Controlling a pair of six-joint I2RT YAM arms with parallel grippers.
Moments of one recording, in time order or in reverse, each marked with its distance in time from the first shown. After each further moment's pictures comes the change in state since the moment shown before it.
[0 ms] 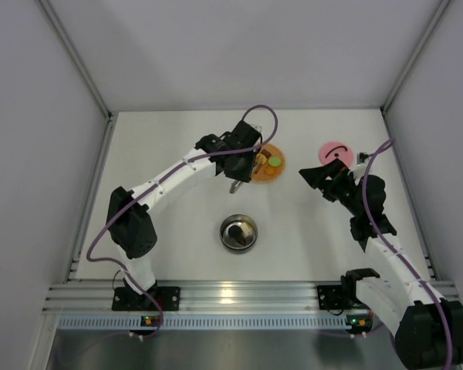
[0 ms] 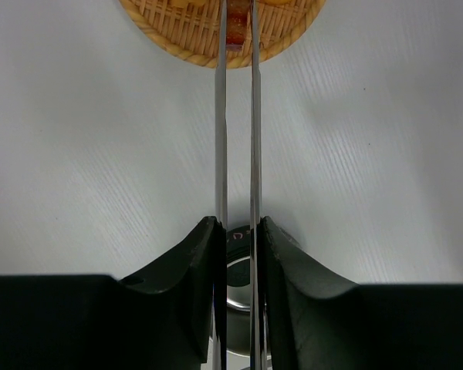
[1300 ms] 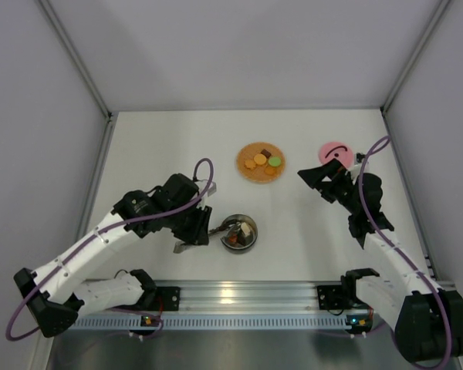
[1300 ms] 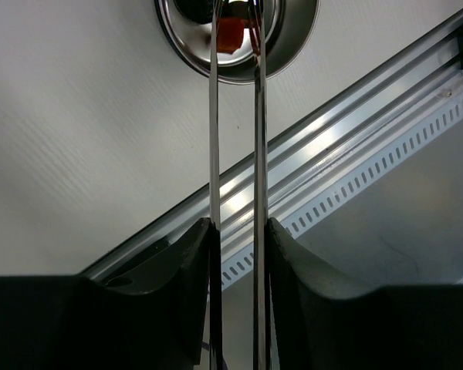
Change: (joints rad) left arm -0.033 -0.800 -0.634 -0.216 0.307 -0.002; right arm 0.000 0.060 0.000 0.008 -0.001 0.000
